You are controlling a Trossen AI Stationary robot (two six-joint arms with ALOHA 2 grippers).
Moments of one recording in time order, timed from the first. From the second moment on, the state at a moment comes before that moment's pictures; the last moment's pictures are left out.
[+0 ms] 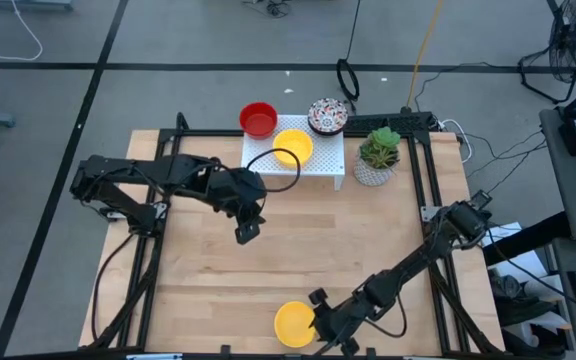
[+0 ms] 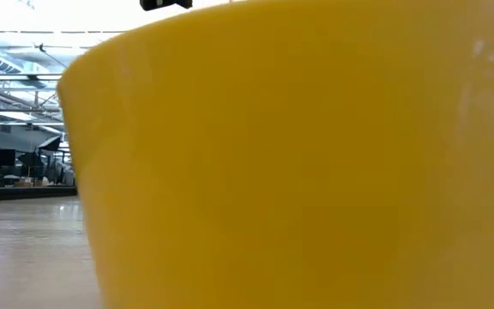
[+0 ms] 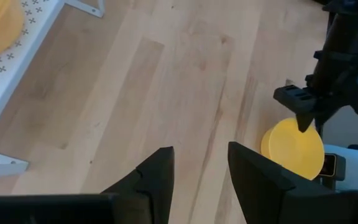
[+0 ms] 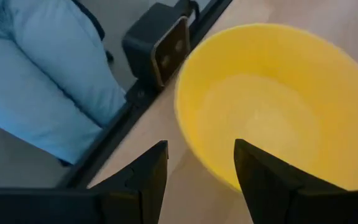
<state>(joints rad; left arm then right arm) -0.10 1.50 1.63 -1.05 -0.01 -0.45 0.68 1.93 1.12 0.08 0.05 0.12</state>
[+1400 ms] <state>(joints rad) -0.09 1.50 1.63 -1.29 -0.08 -0.34 0.55 1.57 1.12 -0.21 0.32 -0.25</state>
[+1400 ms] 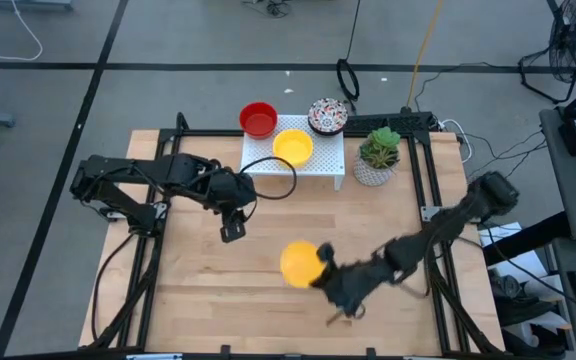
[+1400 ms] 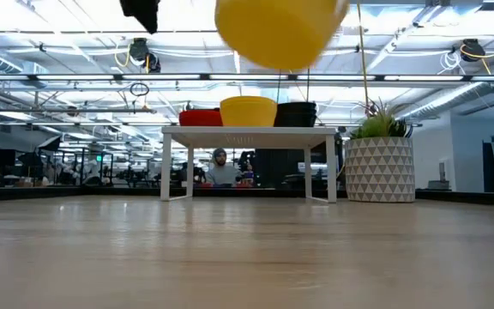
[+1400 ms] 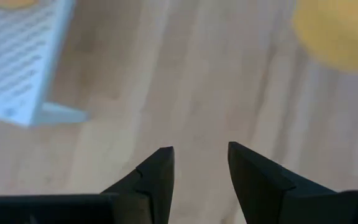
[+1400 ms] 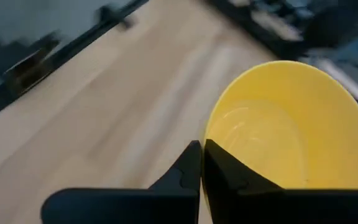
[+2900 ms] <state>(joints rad) -0.09 1.32 1.63 -1.42 -0.48 -0.39 -0.29 1.52 1.12 0.04 0.05 -0.24</state>
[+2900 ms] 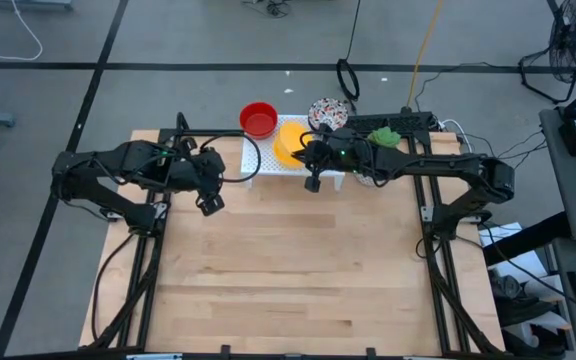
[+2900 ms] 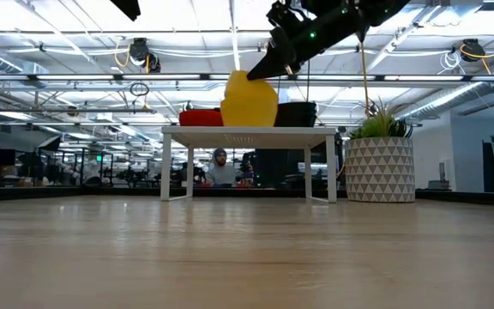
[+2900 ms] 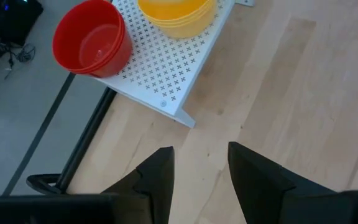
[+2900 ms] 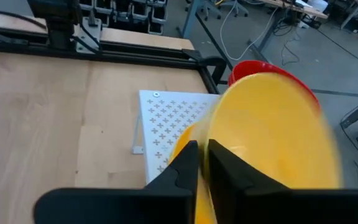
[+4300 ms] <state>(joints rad) -0.23 0.79 1.48 -1.48 -0.76 -0.71 -0.17 0.66 0.67 -0.08 0.08 -0.13</state>
